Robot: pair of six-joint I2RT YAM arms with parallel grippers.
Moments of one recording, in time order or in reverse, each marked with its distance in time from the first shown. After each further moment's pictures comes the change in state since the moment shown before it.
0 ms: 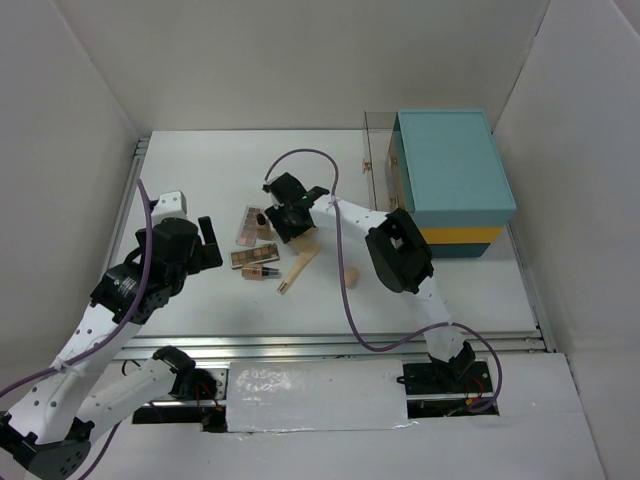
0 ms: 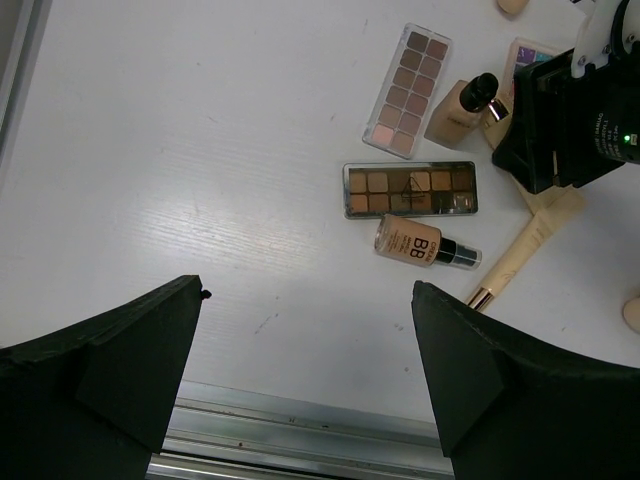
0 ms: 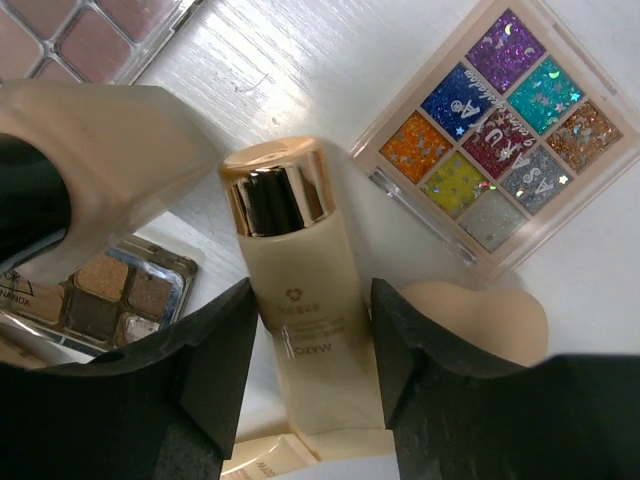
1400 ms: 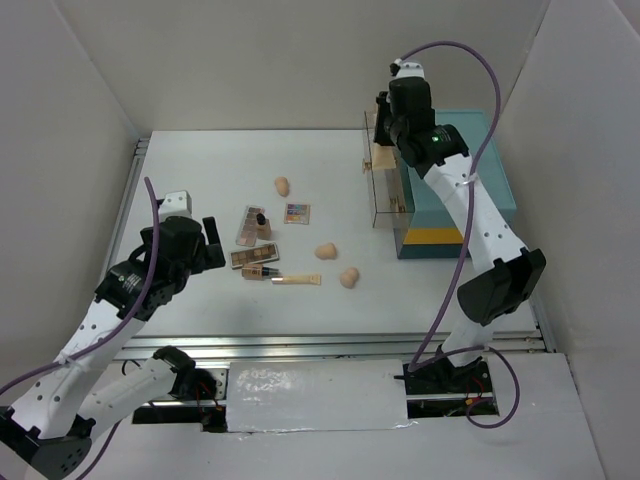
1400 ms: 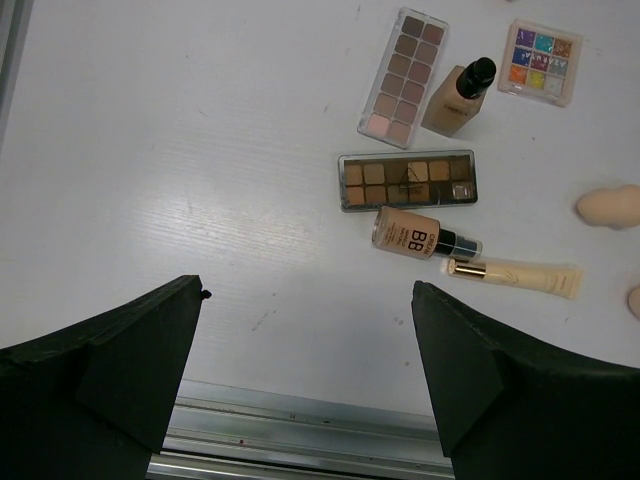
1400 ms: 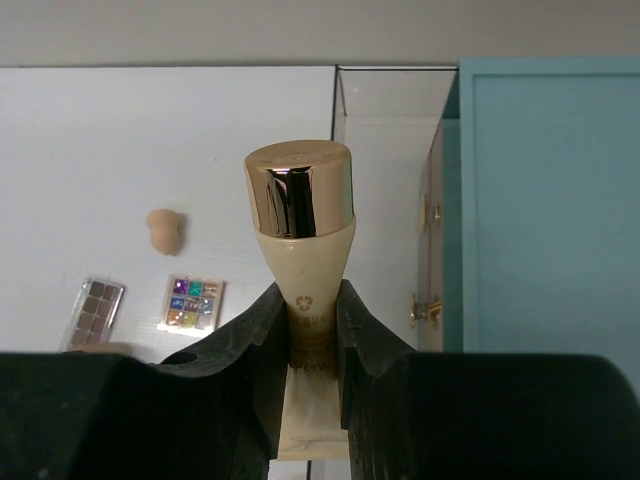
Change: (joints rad) left arm 0.000 0.021 -0.005 0.008 0.023 0.017; right arm -0.355 -0.606 0.054 -0.090 0.214 0.117
